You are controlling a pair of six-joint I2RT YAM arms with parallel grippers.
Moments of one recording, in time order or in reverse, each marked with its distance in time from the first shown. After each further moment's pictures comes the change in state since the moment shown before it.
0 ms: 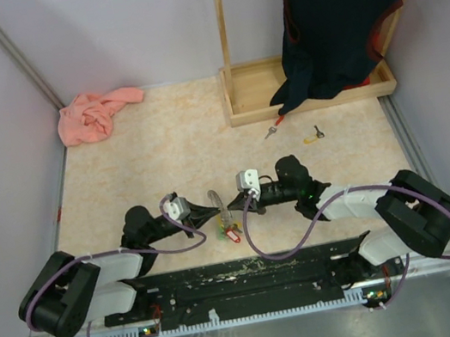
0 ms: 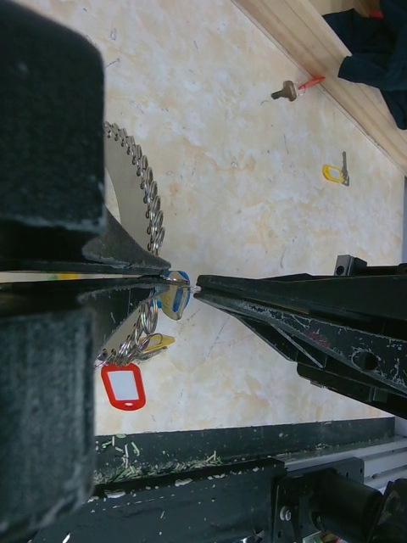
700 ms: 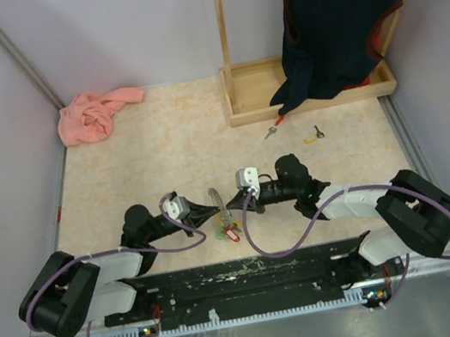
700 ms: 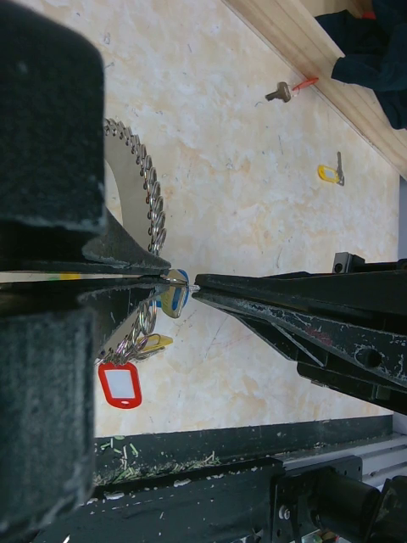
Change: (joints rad) left arm 0.002 0.000 0.011 -0.007 0.016 0.006; right arm 0.000 0.000 0.012 0.002 -0.005 0.027
